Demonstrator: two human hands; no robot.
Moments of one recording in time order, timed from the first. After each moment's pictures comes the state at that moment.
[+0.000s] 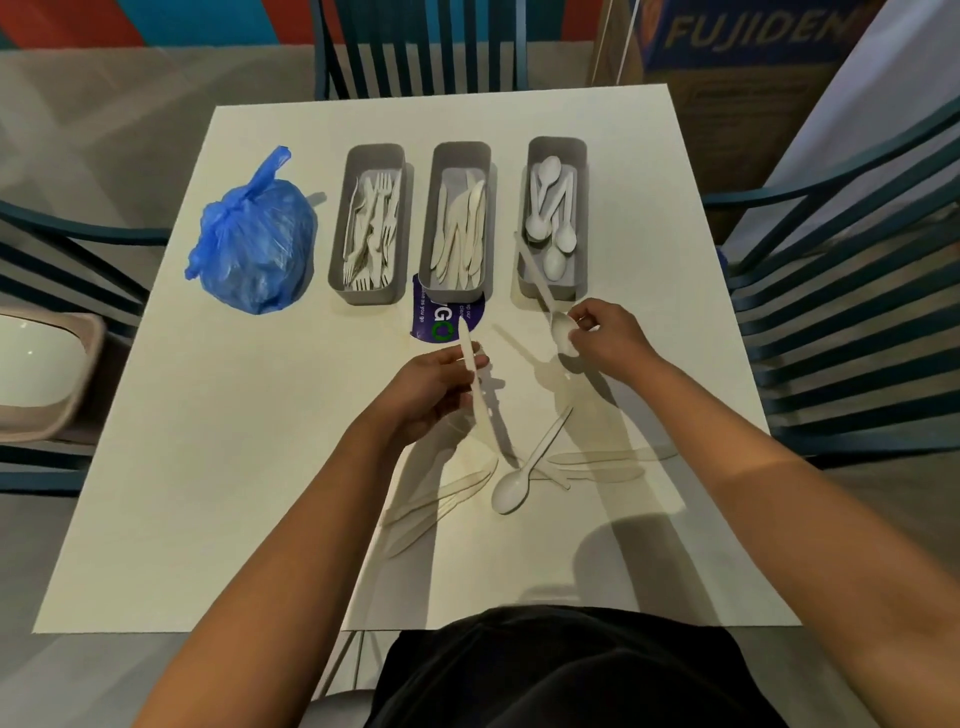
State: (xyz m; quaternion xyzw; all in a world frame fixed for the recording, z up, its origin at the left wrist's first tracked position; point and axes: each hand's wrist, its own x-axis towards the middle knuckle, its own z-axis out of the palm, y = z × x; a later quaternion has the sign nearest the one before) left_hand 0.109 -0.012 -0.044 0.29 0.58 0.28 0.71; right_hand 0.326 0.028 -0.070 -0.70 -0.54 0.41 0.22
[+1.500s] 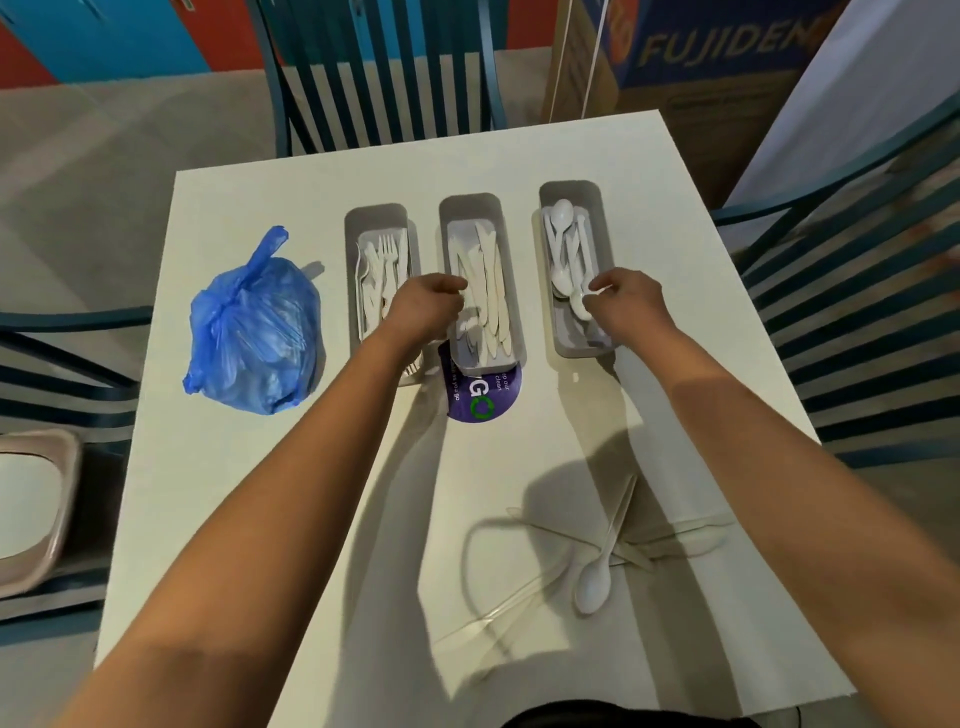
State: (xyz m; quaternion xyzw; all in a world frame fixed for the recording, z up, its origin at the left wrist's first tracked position) left_hand 0.064 0.172 -0.021 0.52 0.64 0.20 0.52; right_hand 0.281 0.138 -0.034 -0.80 -0.44 0.33 0.23
